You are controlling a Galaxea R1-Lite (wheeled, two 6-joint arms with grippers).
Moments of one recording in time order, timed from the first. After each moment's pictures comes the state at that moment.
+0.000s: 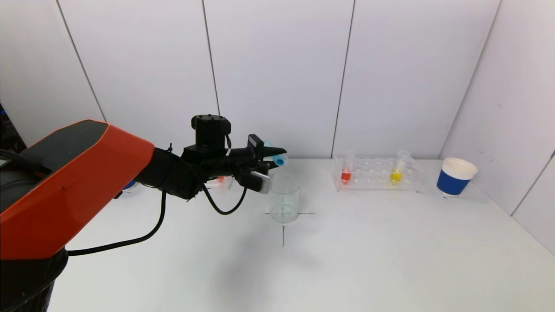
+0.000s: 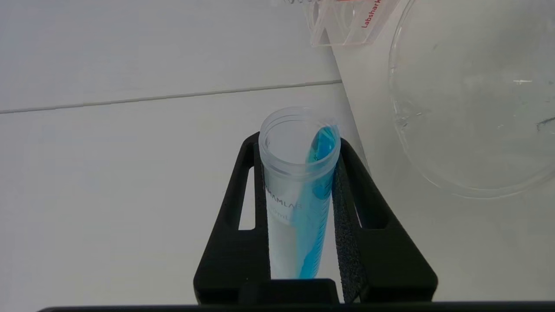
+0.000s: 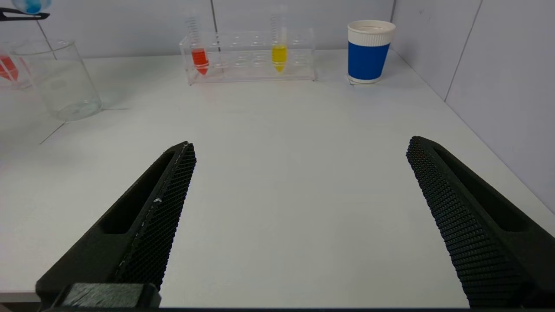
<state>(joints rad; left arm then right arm) -0.39 2.24 -1.39 -0.67 -0.69 1.69 0.00 0.00 0.00 -0.01 -0.02 0.05</state>
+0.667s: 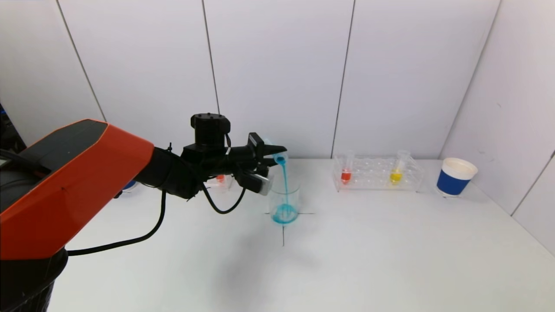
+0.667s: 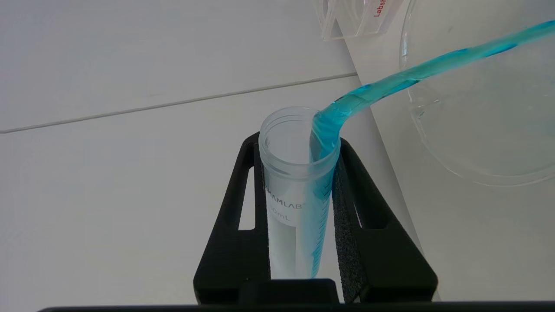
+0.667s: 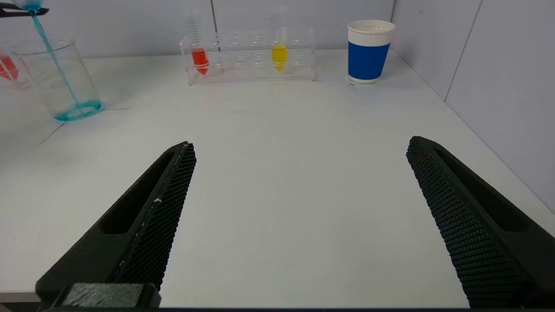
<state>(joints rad) -0.39 2.24 -1.39 -0.69 -0.69 1.76 0.00 0.00 0.00 -0.01 -0.02 0.05</state>
